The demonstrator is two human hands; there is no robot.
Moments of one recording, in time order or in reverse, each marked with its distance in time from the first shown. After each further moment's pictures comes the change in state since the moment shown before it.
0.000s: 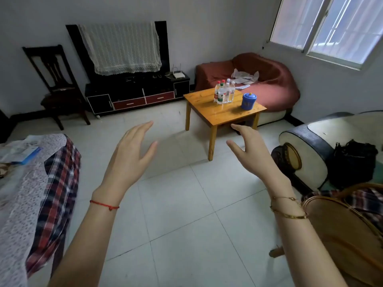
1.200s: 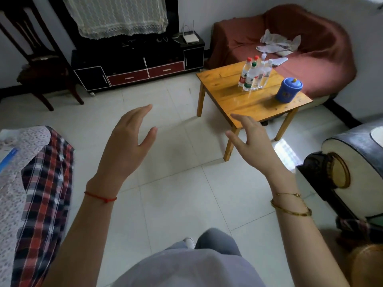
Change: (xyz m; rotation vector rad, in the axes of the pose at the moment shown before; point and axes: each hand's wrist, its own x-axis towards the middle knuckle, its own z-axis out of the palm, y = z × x) left_hand 0.356 -0.224 0.146 0.088 -0.079 -0.099; right_hand 0.398 0.111 0.199 0.061 -0.161 0.044
